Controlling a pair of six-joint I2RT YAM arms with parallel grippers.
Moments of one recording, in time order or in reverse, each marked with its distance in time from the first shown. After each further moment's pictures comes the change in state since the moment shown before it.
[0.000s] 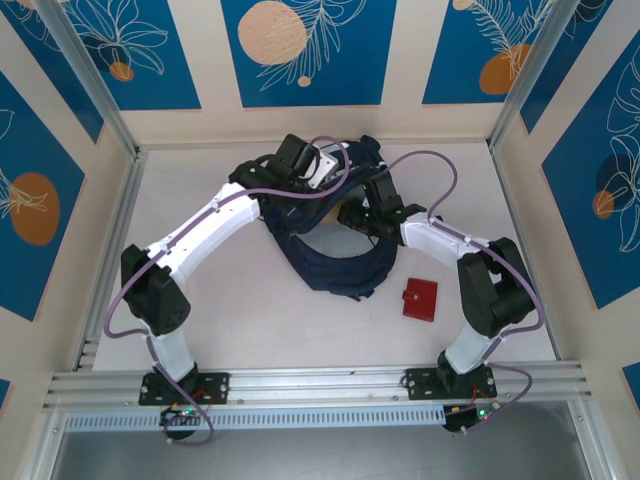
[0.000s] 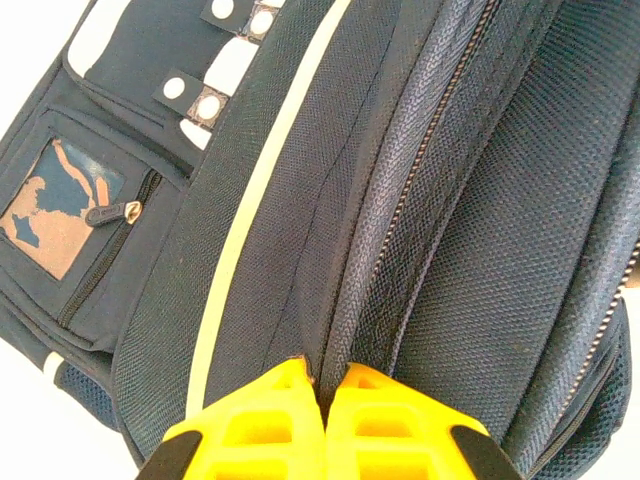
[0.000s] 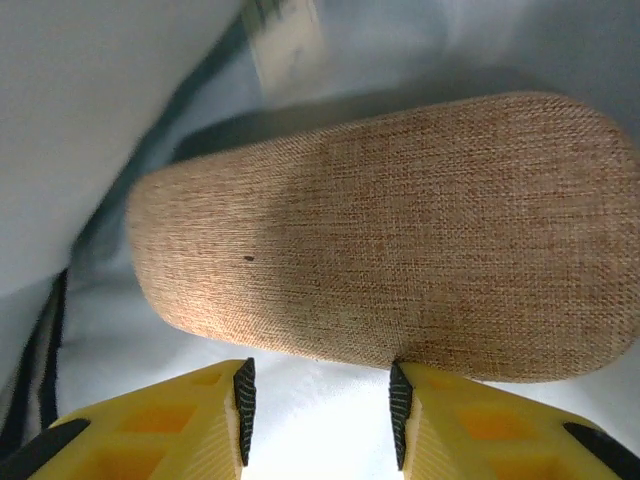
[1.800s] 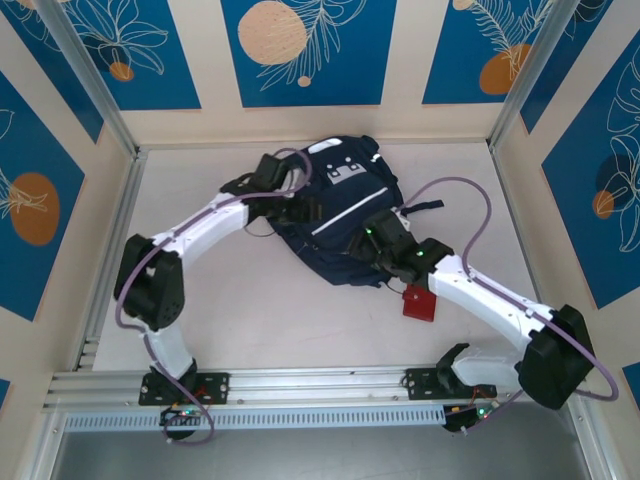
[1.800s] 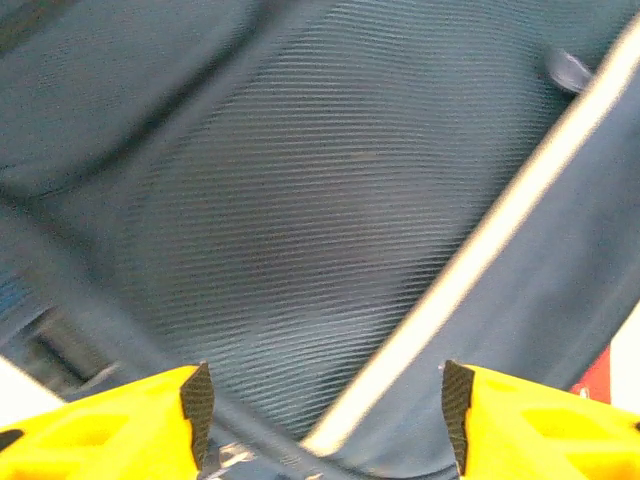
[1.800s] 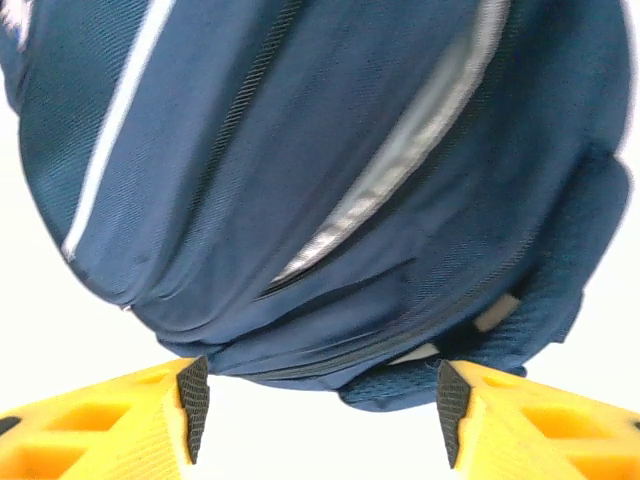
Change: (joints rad) left arm 0.185 -0.029 -0.398 0.311 0.265 -0.535; right arm 0.239 -0.420 -0.172 -0.364 0.328 0.254
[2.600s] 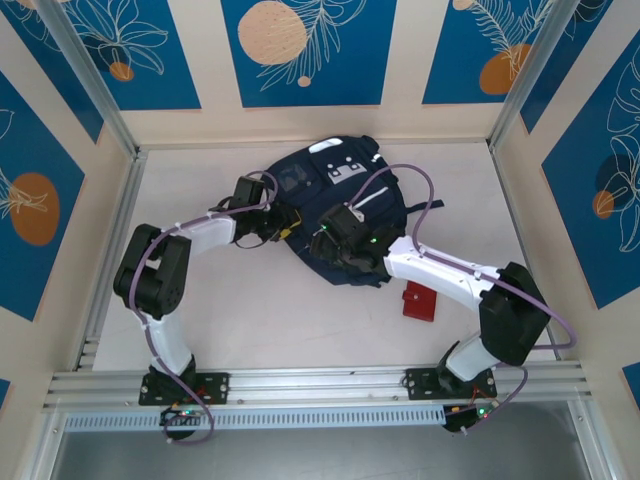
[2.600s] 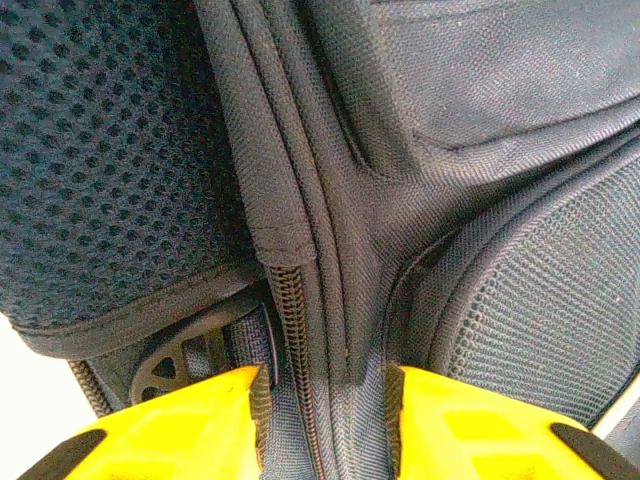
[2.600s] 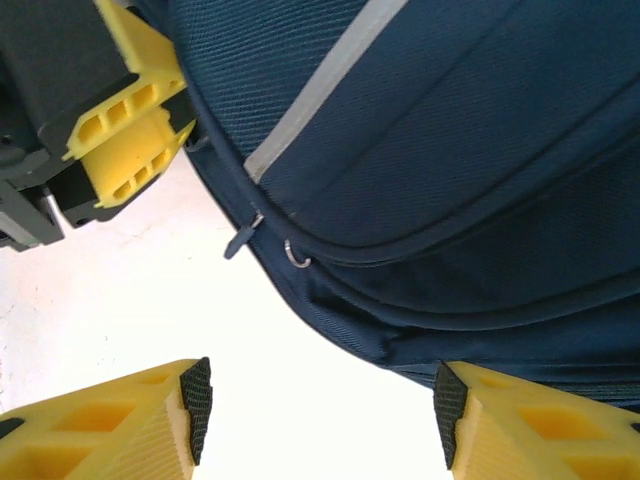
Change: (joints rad) left arm 0.129 0.086 -0.269 0.454 0.222 -0.467; right arm 0.148 0.291 0.212 0.039 -0.029 -0.037
